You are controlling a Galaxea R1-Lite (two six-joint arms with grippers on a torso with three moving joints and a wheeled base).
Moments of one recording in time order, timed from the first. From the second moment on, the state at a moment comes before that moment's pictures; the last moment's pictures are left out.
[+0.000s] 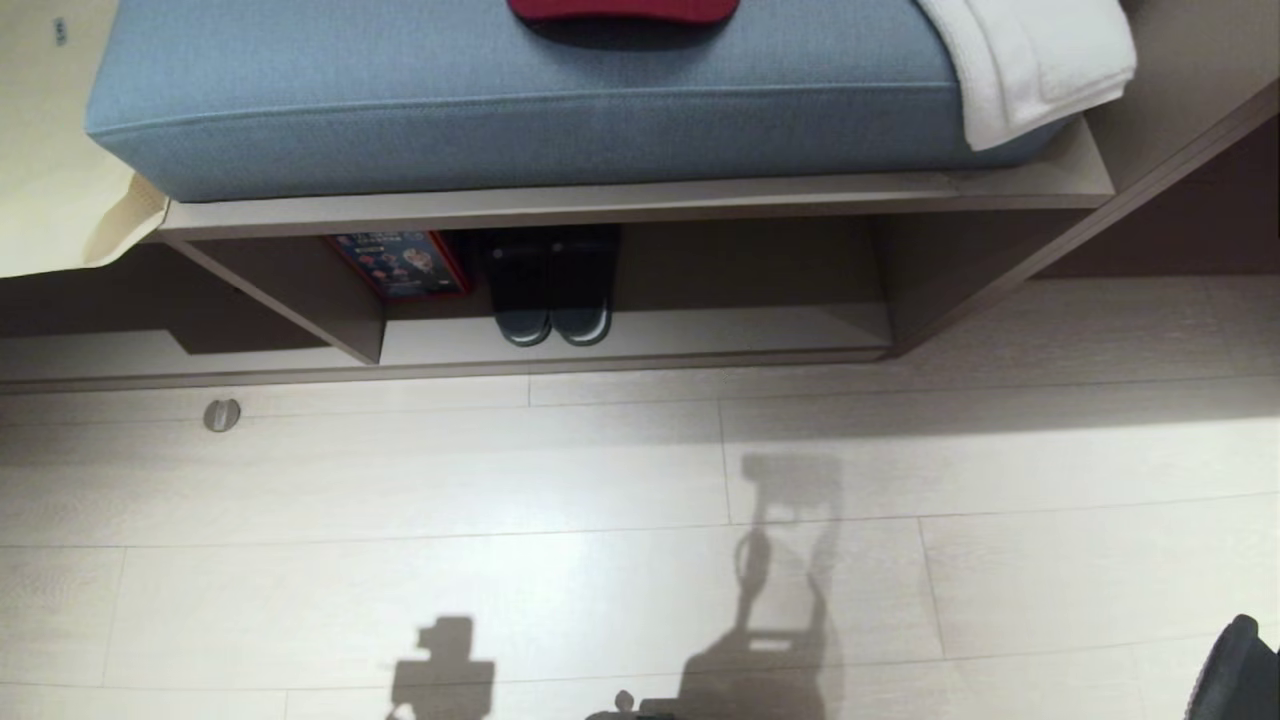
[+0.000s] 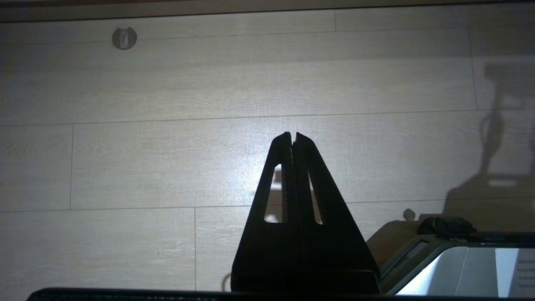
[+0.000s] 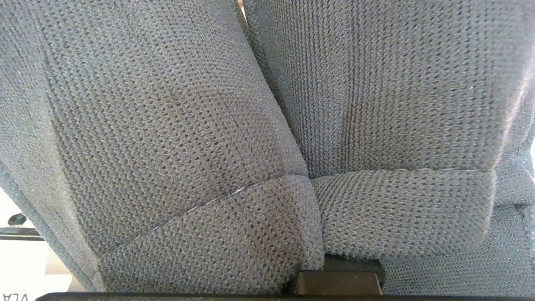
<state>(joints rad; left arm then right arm) 0.00 0.00 0.00 0.00 0.00 -0.02 0.00 0.00 0.00 0.00 -0.01 0.01</state>
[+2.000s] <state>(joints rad) 0.00 0.00 0.00 0.00 0.00 -0.02 0.00 0.00 0.00 0.00 -0.01 0.01</state>
